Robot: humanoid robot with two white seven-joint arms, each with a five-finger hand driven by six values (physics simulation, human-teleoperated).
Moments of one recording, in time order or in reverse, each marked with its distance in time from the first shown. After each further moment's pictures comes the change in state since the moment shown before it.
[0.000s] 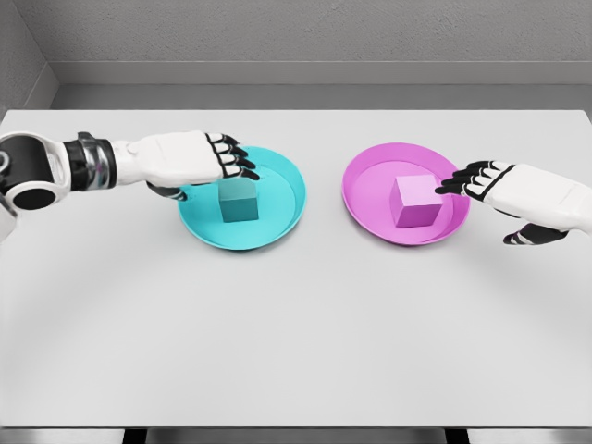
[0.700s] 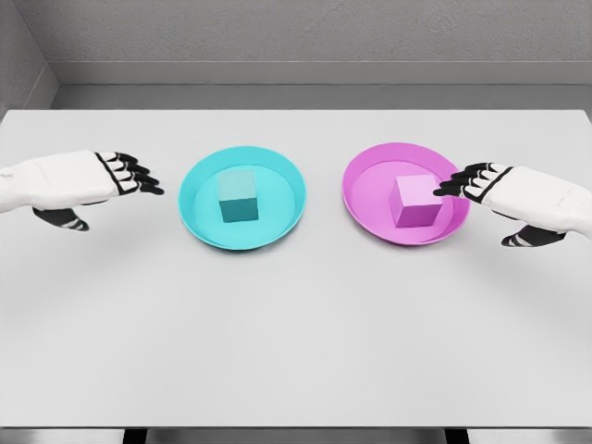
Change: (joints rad) left arm 0.166 0.340 0.098 -0.111 0.208 0.000 -0.001; right arm 0.005 0.003 0.003 -0.004 0.000 0.007 0.000
